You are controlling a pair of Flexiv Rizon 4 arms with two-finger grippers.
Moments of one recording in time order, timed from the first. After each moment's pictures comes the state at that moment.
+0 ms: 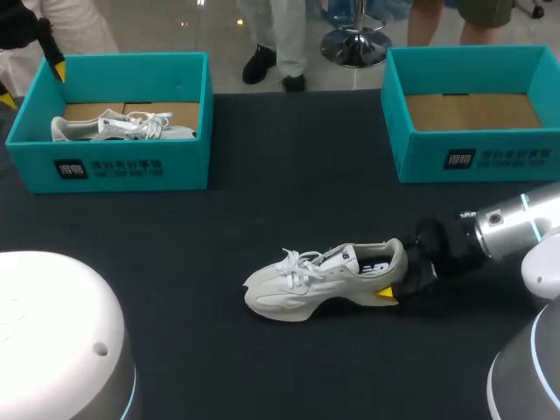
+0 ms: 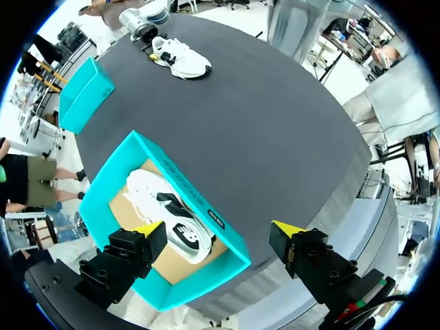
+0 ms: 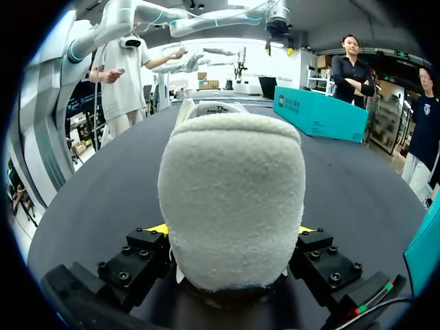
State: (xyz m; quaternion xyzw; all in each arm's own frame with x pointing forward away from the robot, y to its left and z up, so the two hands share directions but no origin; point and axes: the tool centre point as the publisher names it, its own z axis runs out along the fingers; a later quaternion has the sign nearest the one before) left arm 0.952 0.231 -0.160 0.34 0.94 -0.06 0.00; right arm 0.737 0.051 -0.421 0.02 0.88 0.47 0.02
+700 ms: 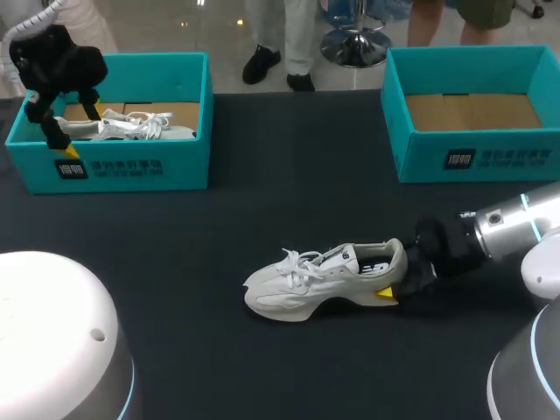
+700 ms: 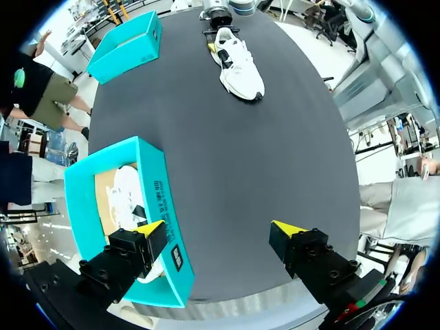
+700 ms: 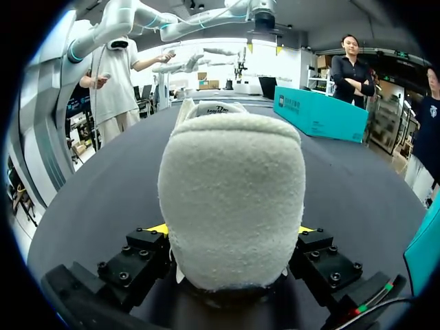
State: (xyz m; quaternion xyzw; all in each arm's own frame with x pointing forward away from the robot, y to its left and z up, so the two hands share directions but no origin) left arm 0.860 0.141 -0.187 0.10 0.99 -0.05 0.00; right arm 0.737 0.051 -0.421 0.02 0.88 0.47 0.02
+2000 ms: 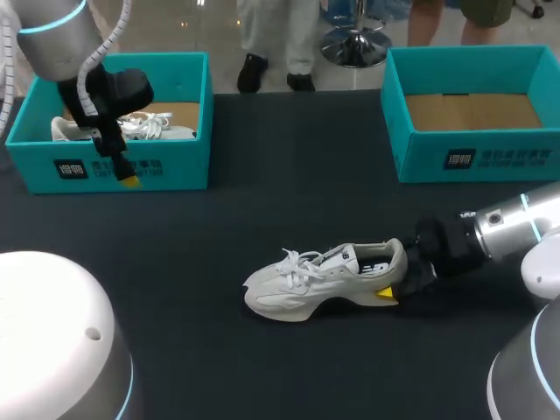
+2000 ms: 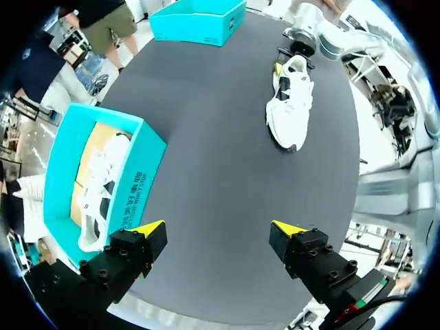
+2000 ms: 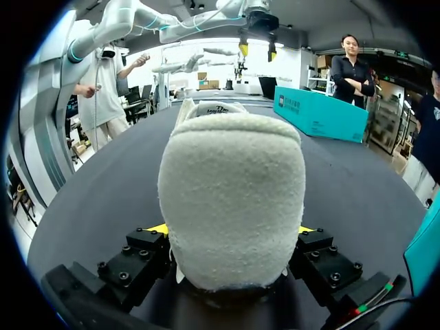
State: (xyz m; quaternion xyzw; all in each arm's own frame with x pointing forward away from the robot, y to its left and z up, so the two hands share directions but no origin) left arm 0.822 0.078 -0.222 -0.20 0.98 -0.07 -0.02; right arm 0.737 0.051 -0.421 0.02 0.88 0.47 0.02
